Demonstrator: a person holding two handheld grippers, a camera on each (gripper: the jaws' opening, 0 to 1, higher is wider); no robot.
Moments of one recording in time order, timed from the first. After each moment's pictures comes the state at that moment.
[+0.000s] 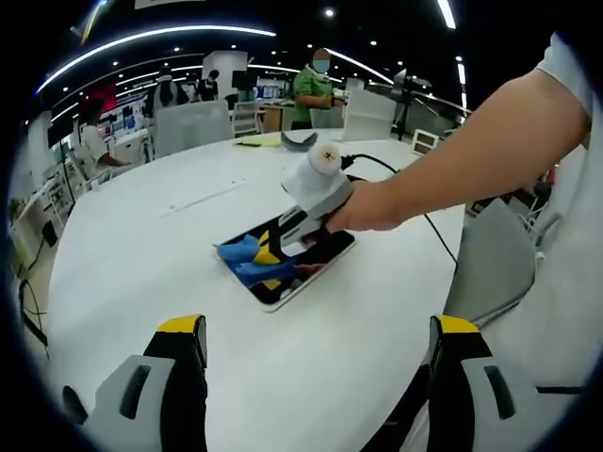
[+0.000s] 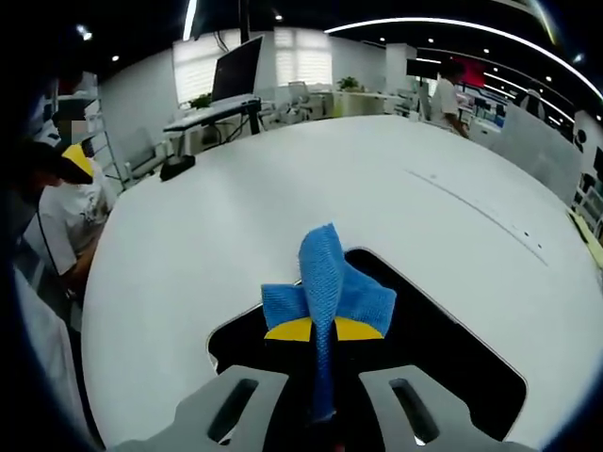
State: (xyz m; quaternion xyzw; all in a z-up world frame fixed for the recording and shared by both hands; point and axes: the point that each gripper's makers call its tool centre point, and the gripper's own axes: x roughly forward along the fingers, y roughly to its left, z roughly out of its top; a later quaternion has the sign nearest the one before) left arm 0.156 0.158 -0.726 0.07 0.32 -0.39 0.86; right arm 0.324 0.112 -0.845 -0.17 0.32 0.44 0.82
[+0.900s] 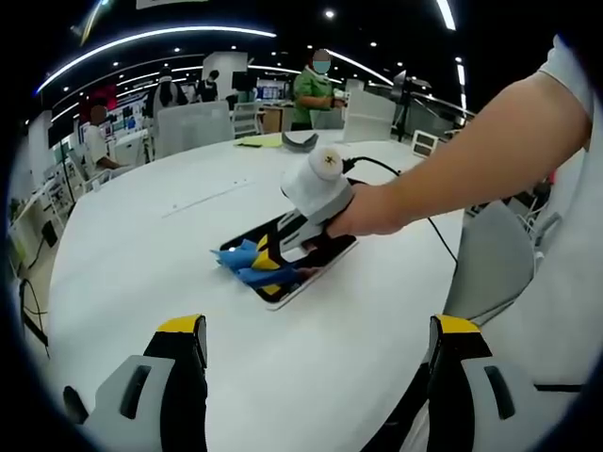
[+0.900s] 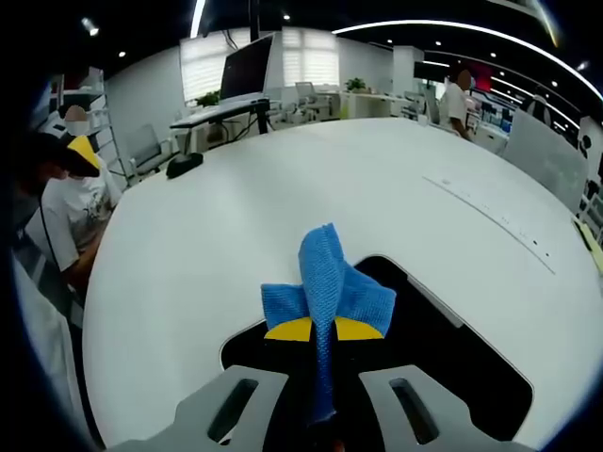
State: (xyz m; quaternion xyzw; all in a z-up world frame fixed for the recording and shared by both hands) left arm 0.157 0.164 -0.725 0.07 0.32 -0.39 0.86; right arm 0.318 0.123 -0.845 -0.17 0.32 0.45 0.82
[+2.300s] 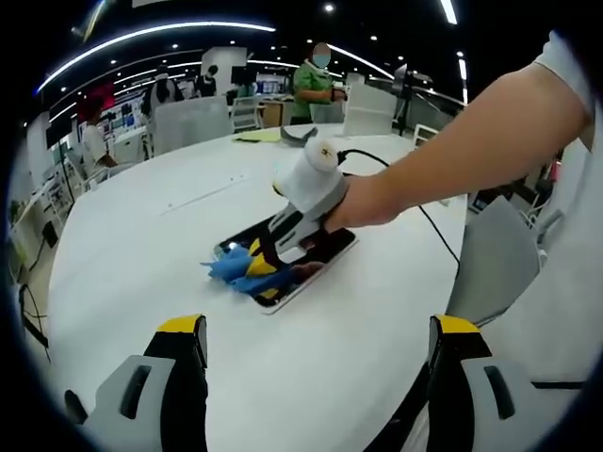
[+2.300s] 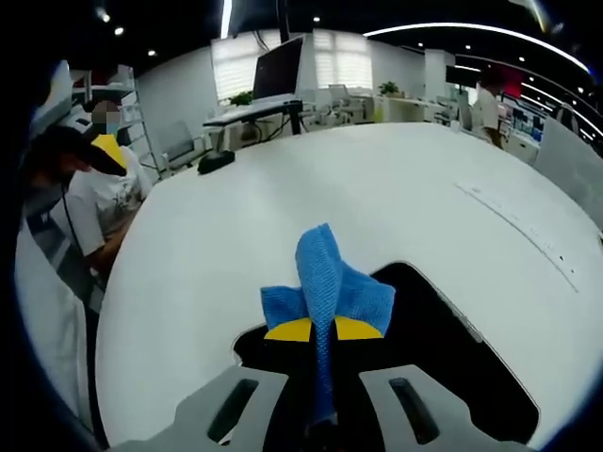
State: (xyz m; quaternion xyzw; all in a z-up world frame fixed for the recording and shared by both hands) left arm 0.163 0.147 -0.728 0.07 0.33 -0.39 0.86; right arm 0.308 0.130 -0.845 -0.16 0.31 0.52 0.78
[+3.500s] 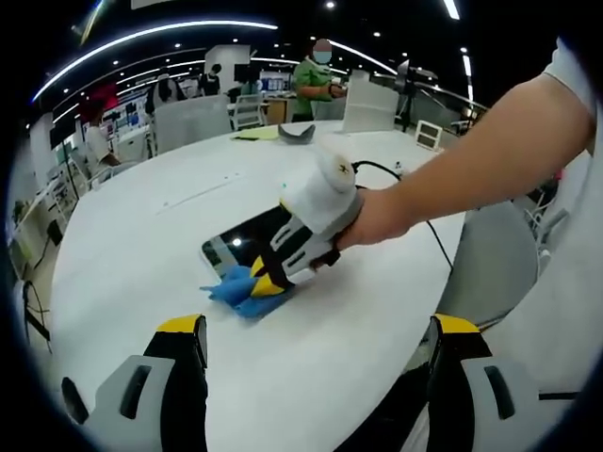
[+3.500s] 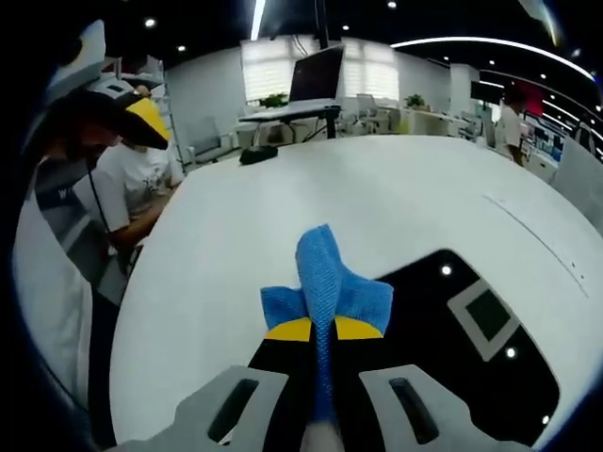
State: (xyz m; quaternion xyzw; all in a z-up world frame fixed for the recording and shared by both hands) left arm 0.136 0.120 -0.725 0.08 0.34 -0.37 0.86; right arm 0.250 0.123 -0.844 -0.18 0.27 0.57 0.75
